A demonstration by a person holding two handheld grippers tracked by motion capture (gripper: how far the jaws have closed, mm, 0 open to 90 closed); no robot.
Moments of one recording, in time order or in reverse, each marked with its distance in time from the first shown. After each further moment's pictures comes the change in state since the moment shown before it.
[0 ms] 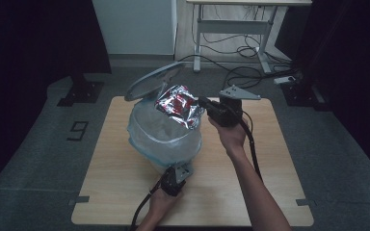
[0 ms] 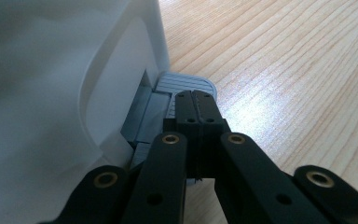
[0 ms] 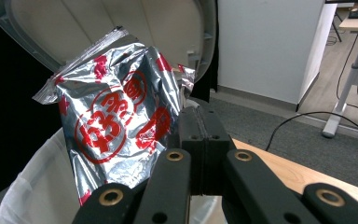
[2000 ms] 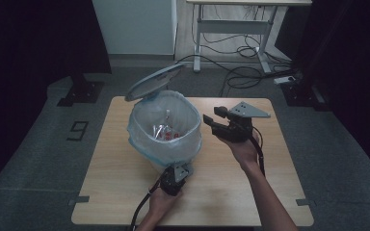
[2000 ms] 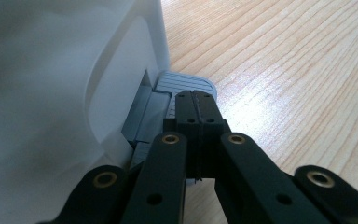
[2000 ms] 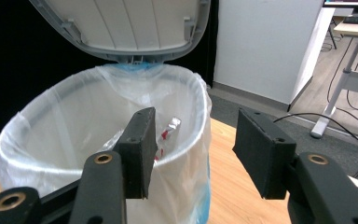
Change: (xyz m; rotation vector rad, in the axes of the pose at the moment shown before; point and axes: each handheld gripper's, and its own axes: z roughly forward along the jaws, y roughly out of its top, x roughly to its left) left arm 0.002 0.000 0.000 -0.004 -0.017 -0.025; right arm -0.008 -0.036 -0.030 0.011 -0.003 -0.073
